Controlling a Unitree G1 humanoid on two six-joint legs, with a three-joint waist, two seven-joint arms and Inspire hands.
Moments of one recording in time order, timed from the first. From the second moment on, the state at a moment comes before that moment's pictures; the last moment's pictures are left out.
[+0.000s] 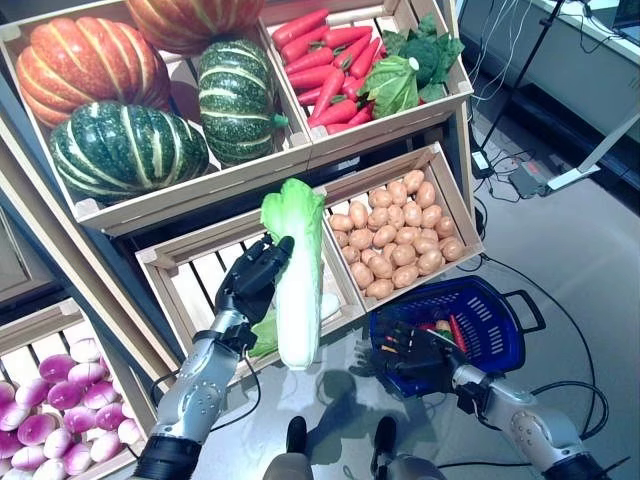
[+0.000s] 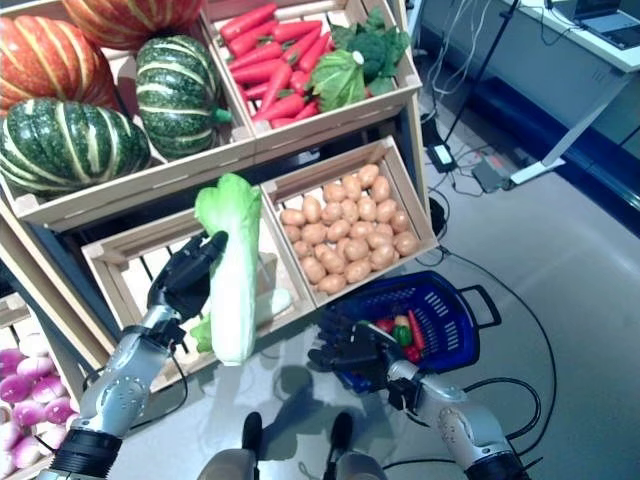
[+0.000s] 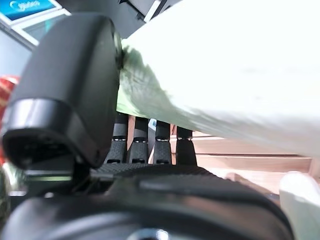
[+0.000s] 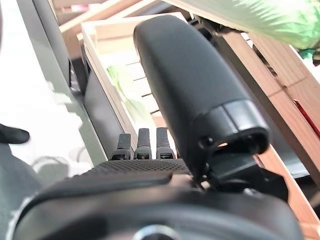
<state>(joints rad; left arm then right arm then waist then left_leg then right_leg) -0.08 0.40 -0.09 0.03 -0.95 0.05 -0.01 0.00 -0.53 0.25 0.06 0.82 0.45 0.30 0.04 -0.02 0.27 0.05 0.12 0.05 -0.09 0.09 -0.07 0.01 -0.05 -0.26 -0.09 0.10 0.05</state>
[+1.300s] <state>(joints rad) -0.08 0.36 -0.22 0.06 -0.96 -0.12 0.00 -0.15 -0.37 0.45 -0.04 1.19 0.52 0.10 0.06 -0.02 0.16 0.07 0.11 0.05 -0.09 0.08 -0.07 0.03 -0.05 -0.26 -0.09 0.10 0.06</state>
